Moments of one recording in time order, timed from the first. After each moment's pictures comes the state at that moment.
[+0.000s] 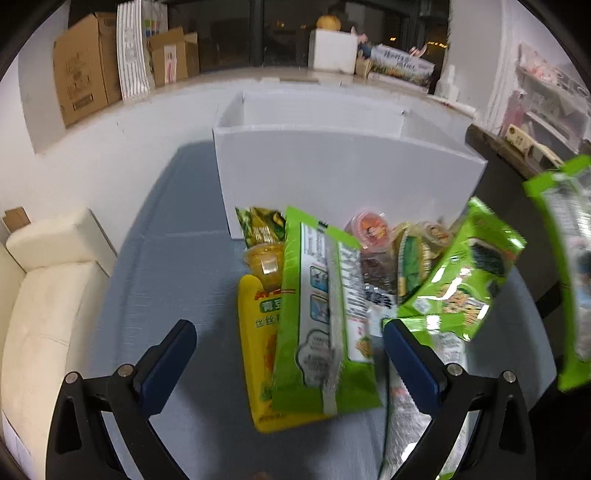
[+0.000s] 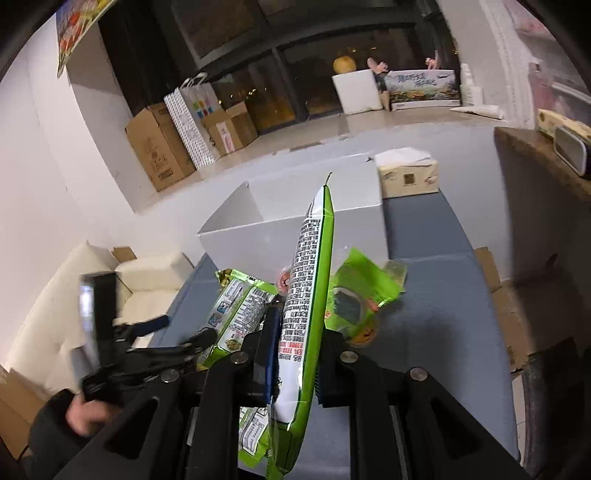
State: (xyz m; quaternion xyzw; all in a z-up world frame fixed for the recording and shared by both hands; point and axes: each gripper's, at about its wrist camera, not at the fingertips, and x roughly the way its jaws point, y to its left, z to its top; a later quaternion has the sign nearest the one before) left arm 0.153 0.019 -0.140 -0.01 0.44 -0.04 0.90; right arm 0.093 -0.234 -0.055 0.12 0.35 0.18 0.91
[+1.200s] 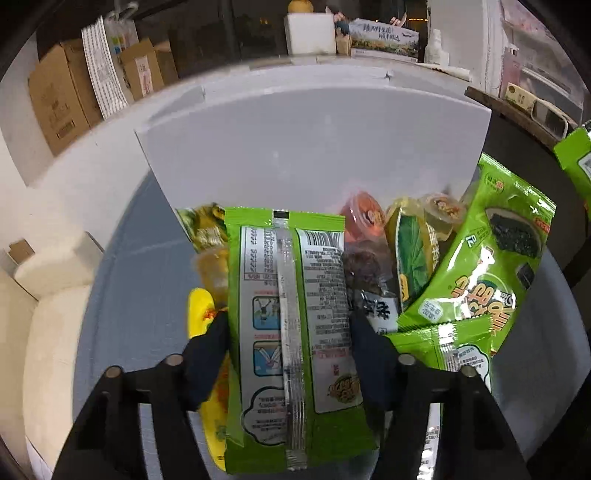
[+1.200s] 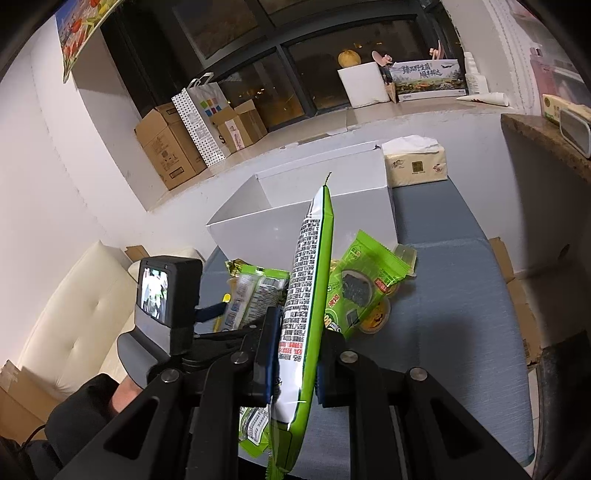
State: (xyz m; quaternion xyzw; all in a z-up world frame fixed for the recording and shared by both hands) left arm 0.176 -0.029 -0.164 0.06 0.43 -0.04 0.90; right arm 0.090 -0.230 -0.076 0.13 0.36 0.21 0.90
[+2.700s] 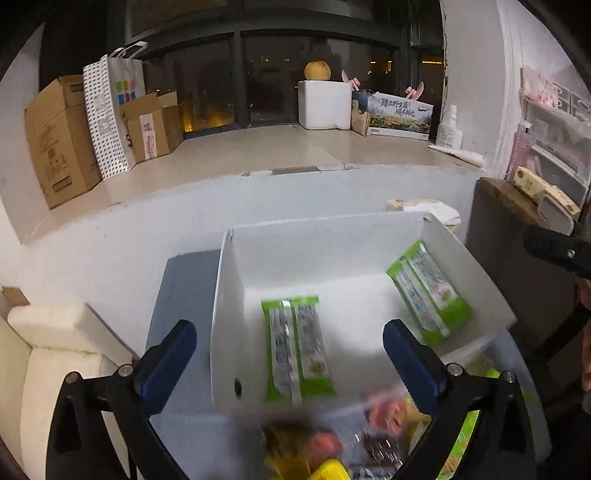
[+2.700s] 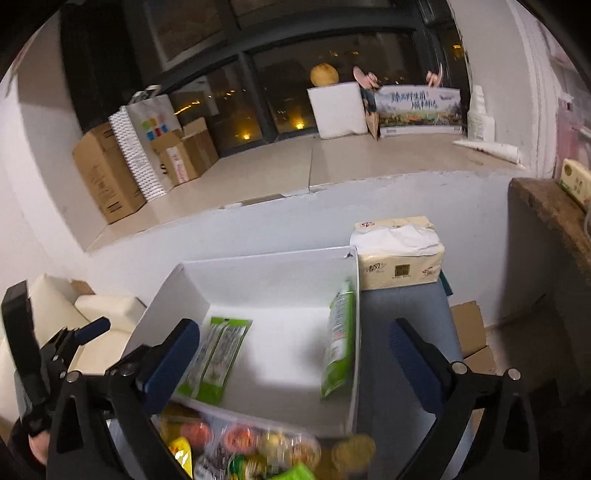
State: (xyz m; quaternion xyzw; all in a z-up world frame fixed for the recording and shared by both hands) left arm 0.274 0.015 -0.046 0.02 0.35 -0.06 0.93; right arm 0.284 -0.232 -0.012 0.08 0.35 0.13 0.93
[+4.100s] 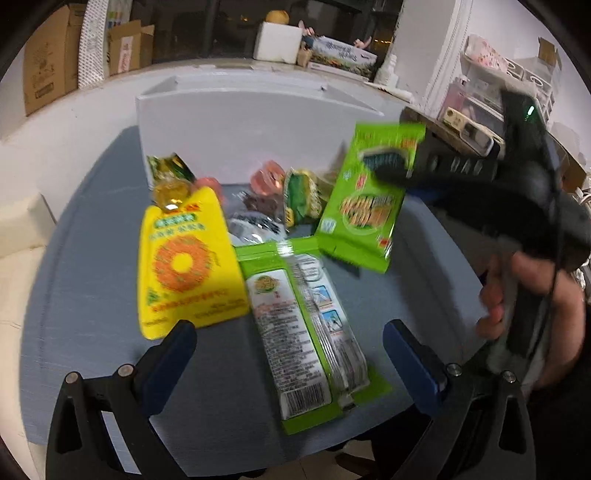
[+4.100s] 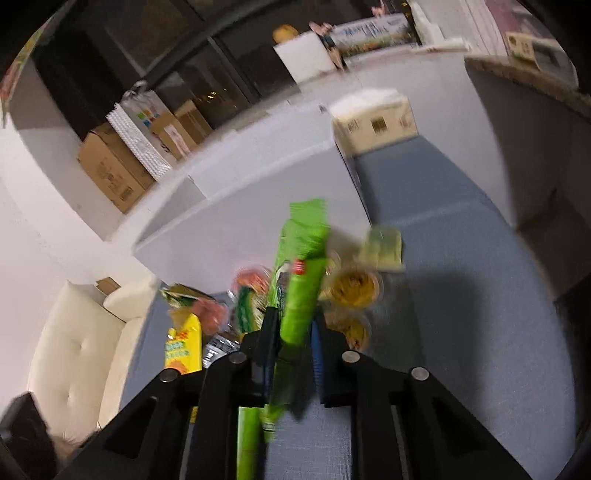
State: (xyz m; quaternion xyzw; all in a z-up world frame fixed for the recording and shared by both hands) left arm 0.072 -0.034 -0.152 -0.04 0.44 -0.15 0.88; right arm 0.165 -0.238 -0.125 0.19 0.38 0.14 0.89
